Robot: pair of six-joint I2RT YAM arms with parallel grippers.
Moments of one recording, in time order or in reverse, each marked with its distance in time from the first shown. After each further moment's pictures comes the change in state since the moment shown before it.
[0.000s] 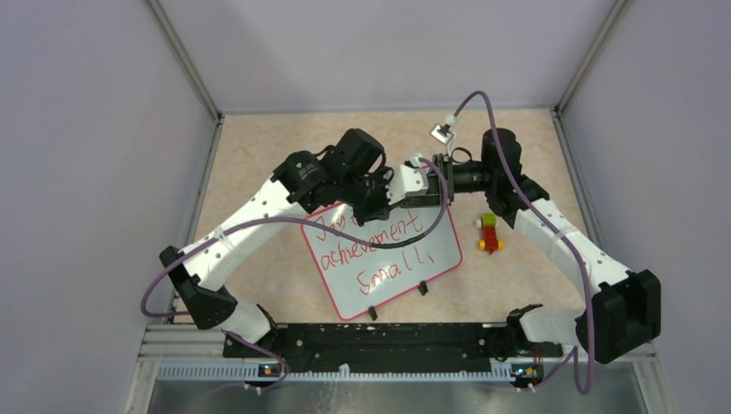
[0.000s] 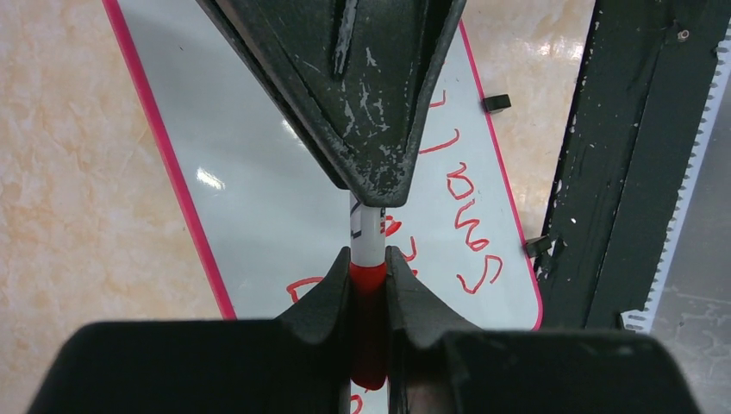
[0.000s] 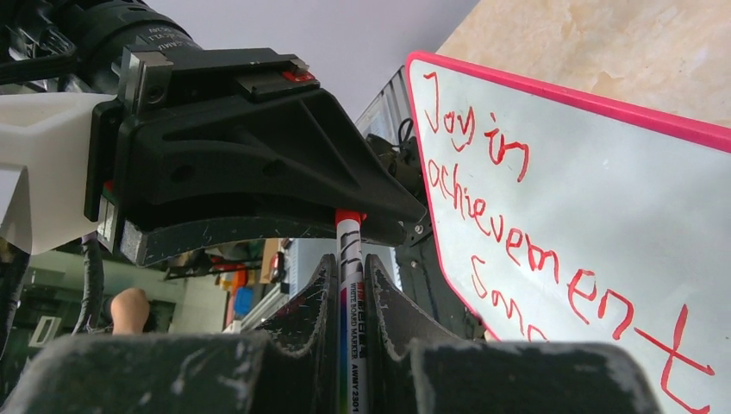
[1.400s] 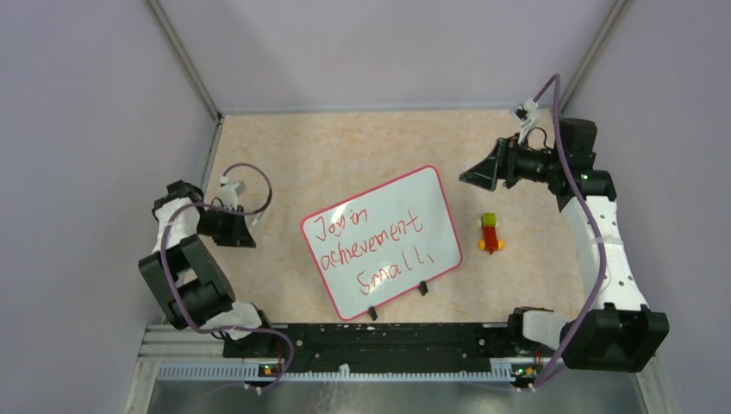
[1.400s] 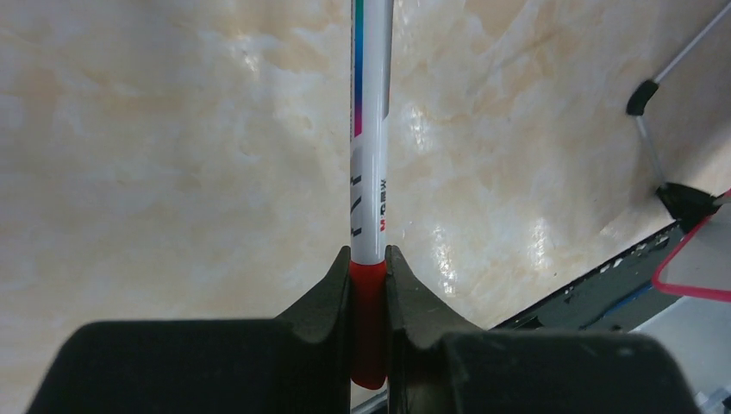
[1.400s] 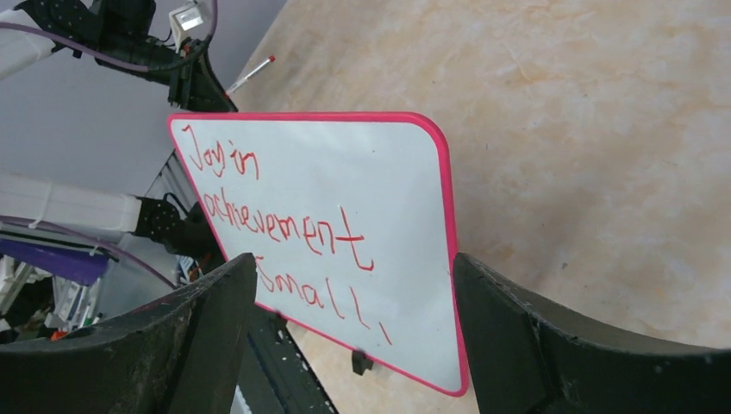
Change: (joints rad) left arm 1.416 -0.035 -0.690 0.071 0.336 0.186; right arm -0.479 -0.059 0.192 -0.586 0.131 -0.611
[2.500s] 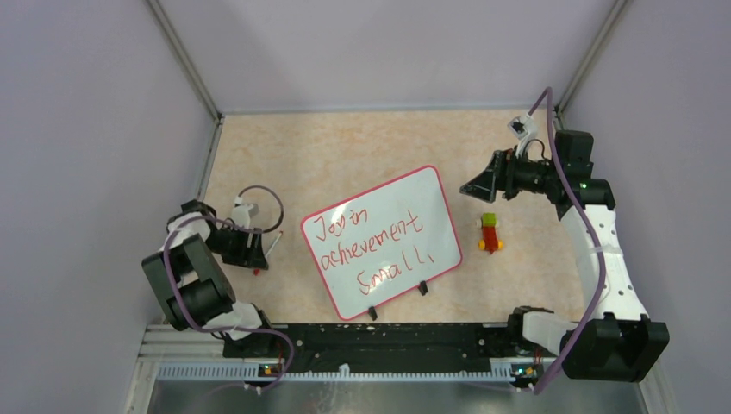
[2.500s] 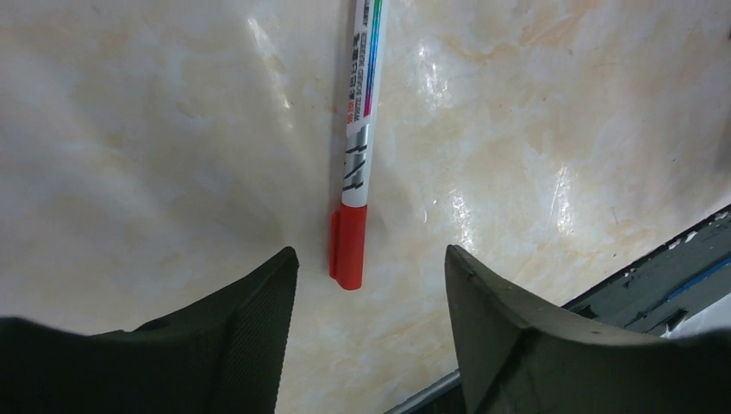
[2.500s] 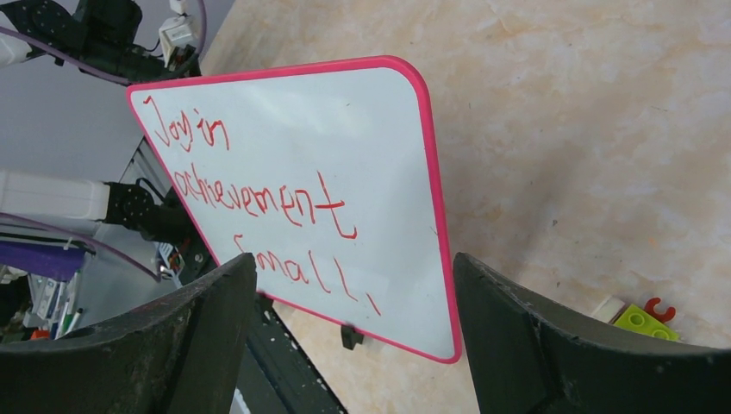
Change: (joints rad) left arm 0.000 -0.005 -0.264 0.142 -0.082 0.115; right arm 0.000 -0.063 -0.077 -0.082 0.078 -0.074
